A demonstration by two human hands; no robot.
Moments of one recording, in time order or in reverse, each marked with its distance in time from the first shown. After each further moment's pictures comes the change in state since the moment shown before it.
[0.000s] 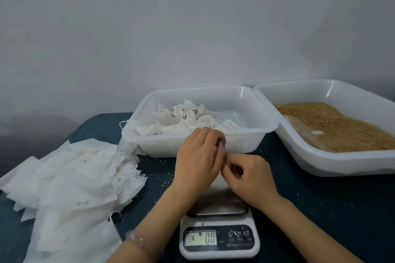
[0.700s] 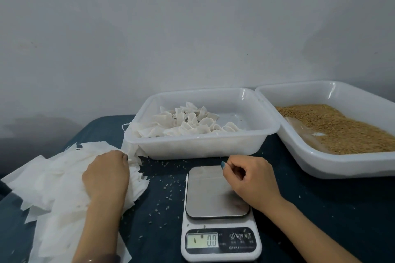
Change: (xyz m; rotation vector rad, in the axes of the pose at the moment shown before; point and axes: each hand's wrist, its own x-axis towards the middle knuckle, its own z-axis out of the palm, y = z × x) left_hand -0.044 -0.112 -0.086 0.664 -0.278 -0.936; right_hand 0.000 -0.003 -0.003 -0.007 -0.021 0.013
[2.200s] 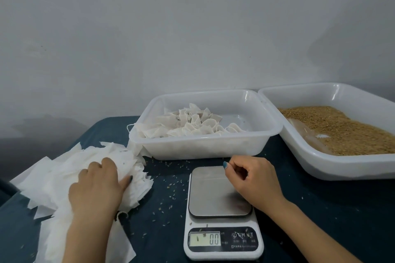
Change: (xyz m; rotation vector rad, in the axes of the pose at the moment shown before) left_hand -0.036 -0.017 -0.044 0.170 -0.177 0.041; right_hand 0.000 -0.001 -0.001 0.008 -0.006 -0.003
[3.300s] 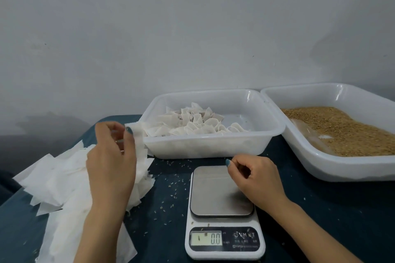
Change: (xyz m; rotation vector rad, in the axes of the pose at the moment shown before) left_hand -0.009 0.035 -0.024 -0.956 0.525 0.165; right_hand -0.001 0.001 0.001 0.031 0.000 0.045
